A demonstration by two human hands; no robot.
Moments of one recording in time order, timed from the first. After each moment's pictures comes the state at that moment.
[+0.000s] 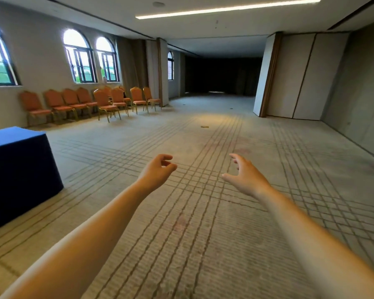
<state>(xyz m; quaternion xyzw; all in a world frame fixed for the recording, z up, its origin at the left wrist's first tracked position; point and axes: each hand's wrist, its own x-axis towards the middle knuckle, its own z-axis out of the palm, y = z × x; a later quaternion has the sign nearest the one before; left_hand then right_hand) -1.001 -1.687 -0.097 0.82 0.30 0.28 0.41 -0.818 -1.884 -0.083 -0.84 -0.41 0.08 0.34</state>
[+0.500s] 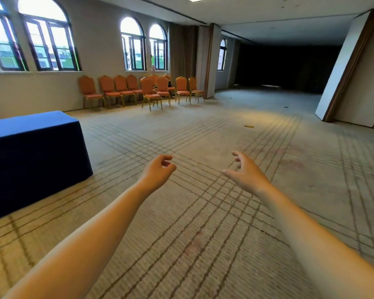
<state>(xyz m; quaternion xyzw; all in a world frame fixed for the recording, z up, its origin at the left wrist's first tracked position) -0.786 -1.462 -0.121 0.76 0.42 0.31 0.38 -0.554 -1.606 -0.097 -0.79 -0.50 0.13 0.35</state>
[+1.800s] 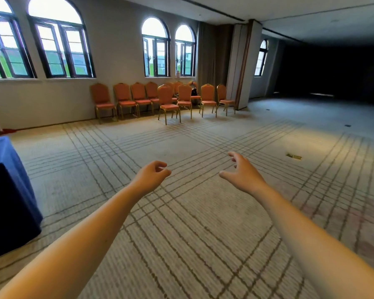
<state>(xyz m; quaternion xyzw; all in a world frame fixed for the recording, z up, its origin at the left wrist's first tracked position) -0.172 -0.606 -0.114 0.73 0.50 0.29 0.37 0.098 -0.686 -0.095 -0.73 -0.59 0.14 0.31</state>
